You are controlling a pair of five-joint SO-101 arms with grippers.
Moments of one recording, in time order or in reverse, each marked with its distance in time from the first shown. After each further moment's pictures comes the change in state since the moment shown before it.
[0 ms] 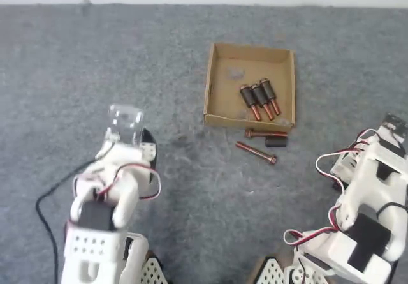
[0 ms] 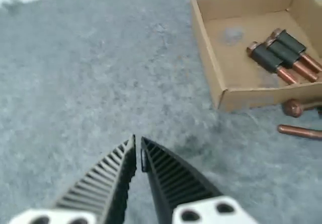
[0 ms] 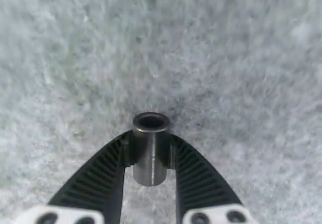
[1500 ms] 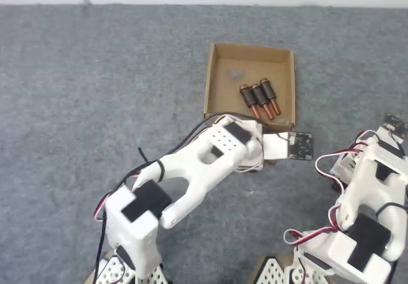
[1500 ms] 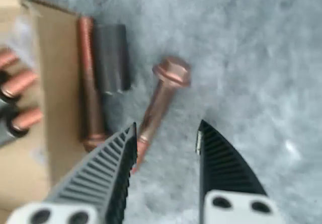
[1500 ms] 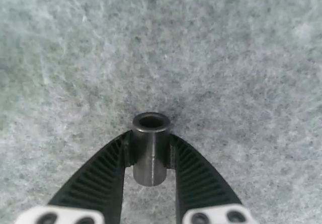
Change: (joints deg) left arm 35.2 88.4 -52.0 -6.5 -45.2; right arm 0.0 0.0 0.9 -0.9 0.0
